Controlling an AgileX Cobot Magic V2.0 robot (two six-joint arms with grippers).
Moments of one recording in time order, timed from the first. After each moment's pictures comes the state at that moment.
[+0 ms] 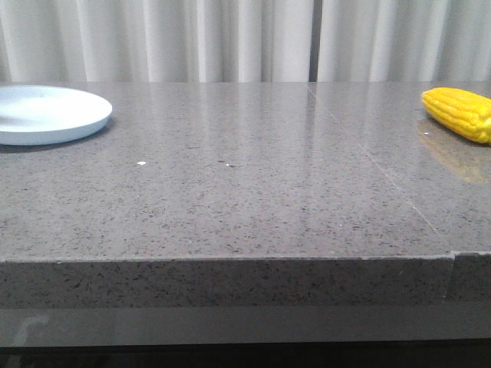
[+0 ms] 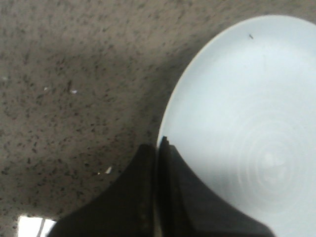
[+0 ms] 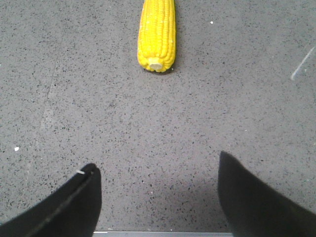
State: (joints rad) left arm 0.20 1.85 -1.53 -0.42 0.81 0.34; right arm 0.02 0.71 -0.80 -0.02 0.82 0.07
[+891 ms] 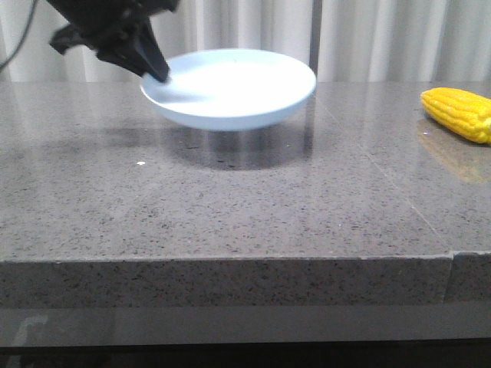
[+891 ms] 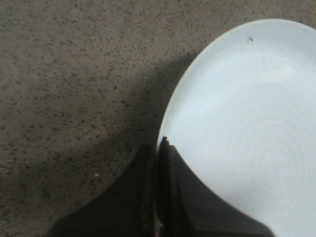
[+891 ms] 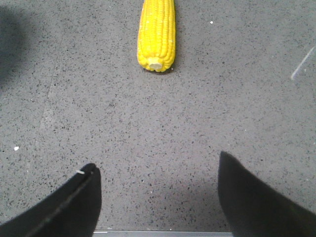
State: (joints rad) left arm -0.29 1.85 -1.53 -0.57 0.69 0.34; right arm 0.02 0.71 -0.80 -0.02 0.82 0.07
